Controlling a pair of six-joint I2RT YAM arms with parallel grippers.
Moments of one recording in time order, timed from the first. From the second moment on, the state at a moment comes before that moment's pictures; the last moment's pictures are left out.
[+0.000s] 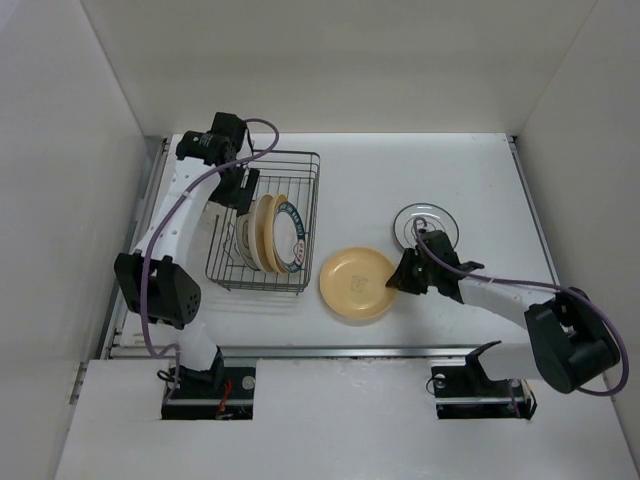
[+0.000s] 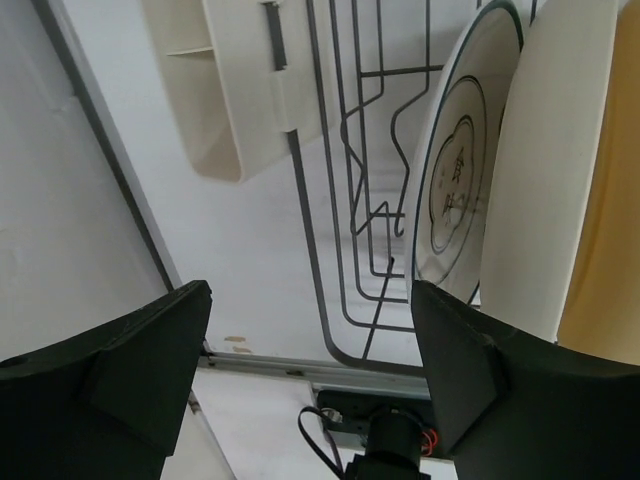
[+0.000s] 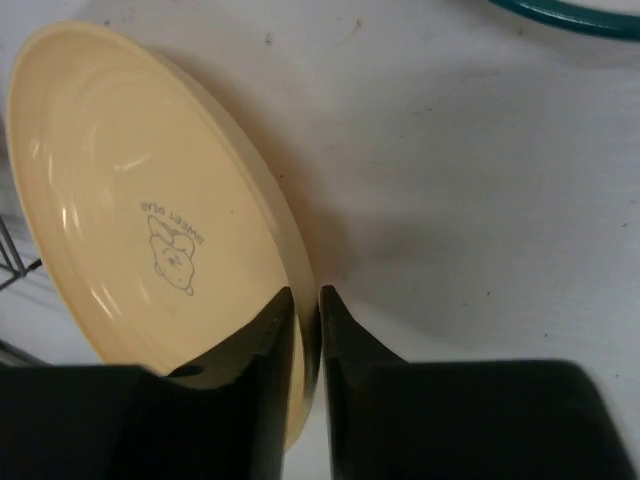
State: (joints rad) left arm -0.24 1.69 1.81 -1.31 -0.28 0.05; right arm 0.43 1.29 0.52 -0.10 -0.16 0.74
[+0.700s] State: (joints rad) left arm -0.24 1.83 1.77 -1.32 -0.09 0.02; right arm 0.47 1.30 0.56 -0.13 -0.12 0.75
